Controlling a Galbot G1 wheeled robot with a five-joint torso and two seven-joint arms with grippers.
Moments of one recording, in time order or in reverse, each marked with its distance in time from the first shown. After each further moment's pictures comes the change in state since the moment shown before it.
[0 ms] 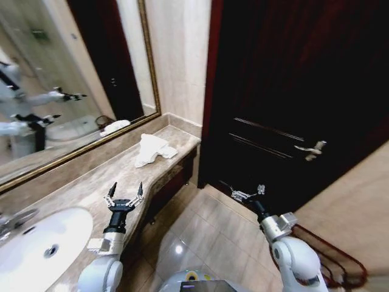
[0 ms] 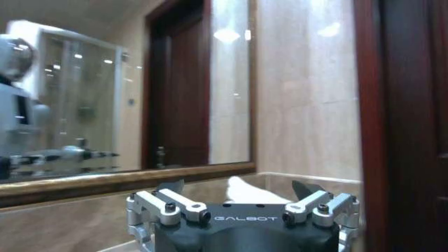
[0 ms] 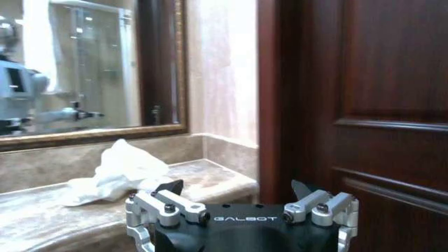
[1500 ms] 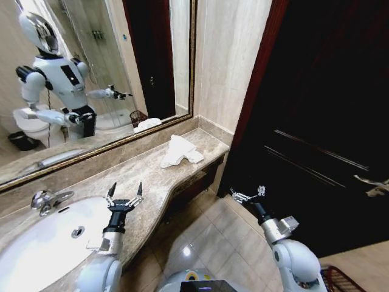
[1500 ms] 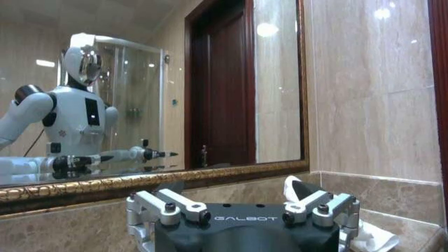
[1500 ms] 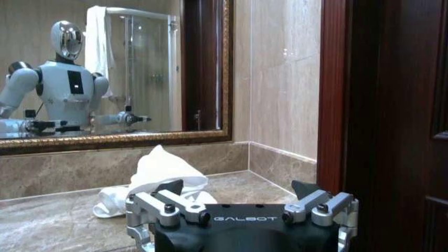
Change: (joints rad) left arm -0.006 0.015 -0.001 0.002 0.000 0.013 -0.014; right arm -0.015 0.010 0.004 -0.015 -0.013 0.066 -0.028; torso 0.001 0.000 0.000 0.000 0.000
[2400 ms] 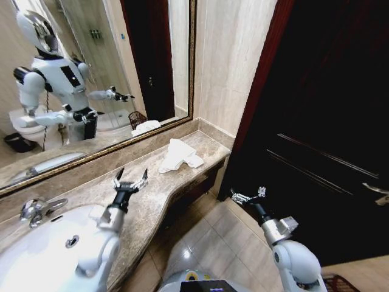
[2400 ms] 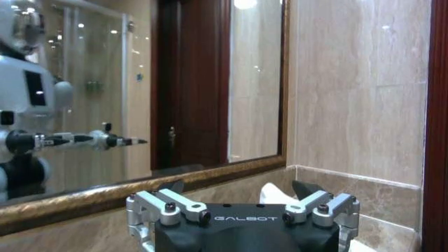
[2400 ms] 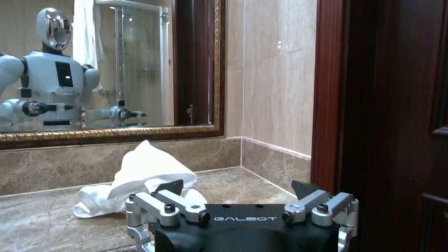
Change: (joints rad) left arm -0.332 0.254 0.114 -0.006 -0.201 0.404 -0.117; right arm 0.010 -0.005 -0.012 -0.016 -0.015 -0.012 0.026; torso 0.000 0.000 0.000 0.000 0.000
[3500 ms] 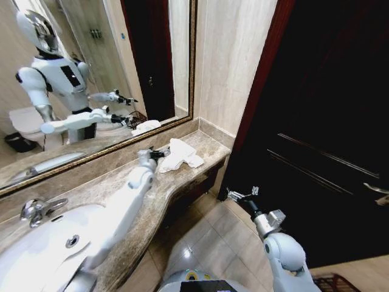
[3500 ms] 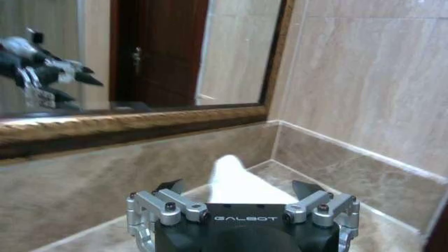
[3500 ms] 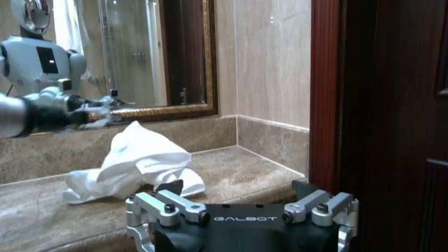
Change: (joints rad) left arm -0.773 -0.062 0.506 0.644 -0.334 0.163 -0.246; right arm 0.062 -0.005 -0.039 -0.087 -0.005 -0.047 0.044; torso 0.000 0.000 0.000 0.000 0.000
